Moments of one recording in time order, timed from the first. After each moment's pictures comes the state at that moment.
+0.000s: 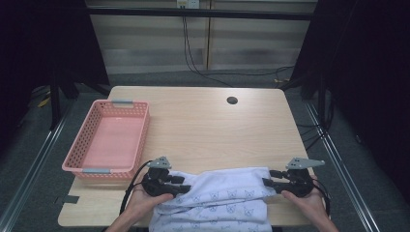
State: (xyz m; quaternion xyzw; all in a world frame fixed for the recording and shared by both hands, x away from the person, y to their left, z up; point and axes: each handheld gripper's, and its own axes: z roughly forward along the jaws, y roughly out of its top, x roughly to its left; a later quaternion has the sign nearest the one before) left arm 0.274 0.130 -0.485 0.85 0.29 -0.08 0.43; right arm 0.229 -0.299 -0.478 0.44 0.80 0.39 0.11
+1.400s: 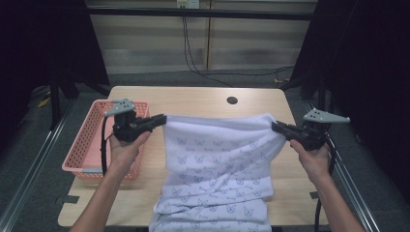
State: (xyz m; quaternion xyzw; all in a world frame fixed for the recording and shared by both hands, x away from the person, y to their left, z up) left arm 0.363 0.185 -0.352 0.73 0.34 0.11 0.58; right arm 0.300 -0.309 -0.363 0.42 0.72 0.51 0.22
